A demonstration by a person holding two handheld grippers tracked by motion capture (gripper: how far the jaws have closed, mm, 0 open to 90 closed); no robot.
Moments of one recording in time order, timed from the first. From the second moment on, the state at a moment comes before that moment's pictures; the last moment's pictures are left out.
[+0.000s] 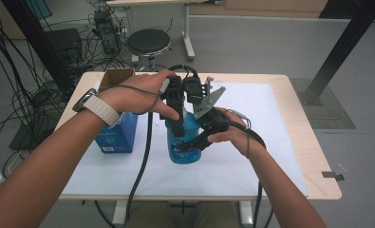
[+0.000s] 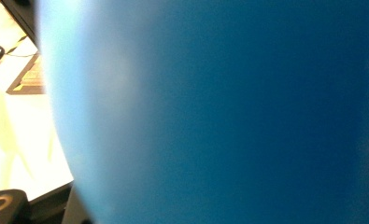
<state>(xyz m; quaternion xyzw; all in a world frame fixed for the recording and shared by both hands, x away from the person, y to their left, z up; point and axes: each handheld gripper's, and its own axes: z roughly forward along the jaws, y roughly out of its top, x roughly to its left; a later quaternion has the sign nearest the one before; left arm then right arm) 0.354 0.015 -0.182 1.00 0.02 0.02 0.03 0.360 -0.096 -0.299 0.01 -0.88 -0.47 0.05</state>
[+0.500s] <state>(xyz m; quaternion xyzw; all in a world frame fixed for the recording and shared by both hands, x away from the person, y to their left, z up) 0.353 0.014 -0.191 1.00 0.02 0.02 0.03 0.359 -0.098 -0.295 0.01 -0.88 -0.47 0.06</state>
